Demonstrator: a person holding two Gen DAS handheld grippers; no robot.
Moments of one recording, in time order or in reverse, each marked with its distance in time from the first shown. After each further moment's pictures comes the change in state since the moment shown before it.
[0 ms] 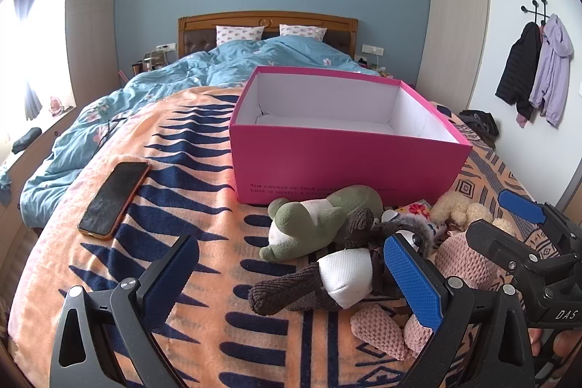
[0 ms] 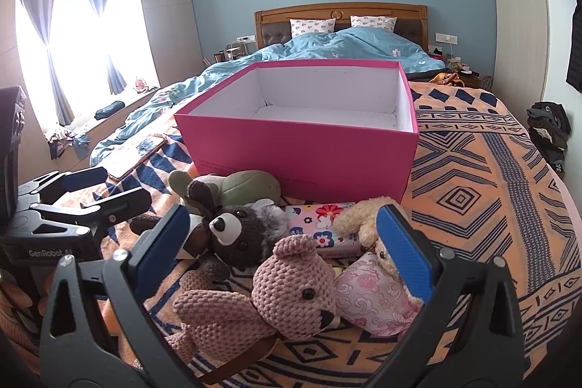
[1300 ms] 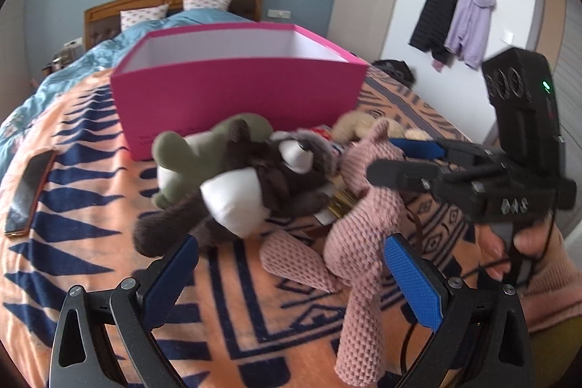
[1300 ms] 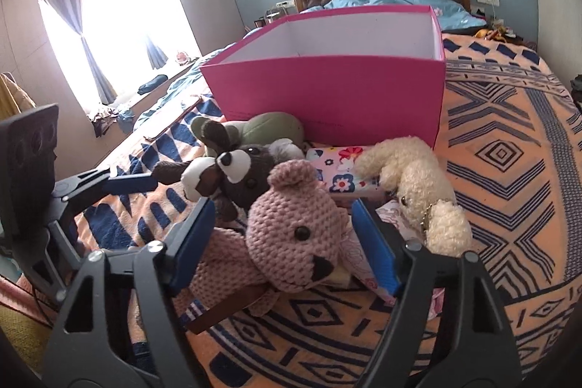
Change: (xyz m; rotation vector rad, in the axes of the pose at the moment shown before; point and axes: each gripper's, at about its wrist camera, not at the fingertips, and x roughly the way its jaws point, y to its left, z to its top) left arm 0.006 -0.038 -0.045 0.183 0.146 -0.352; right arm 0.010 -0.030 -0.028 0.026 0.154 0.226
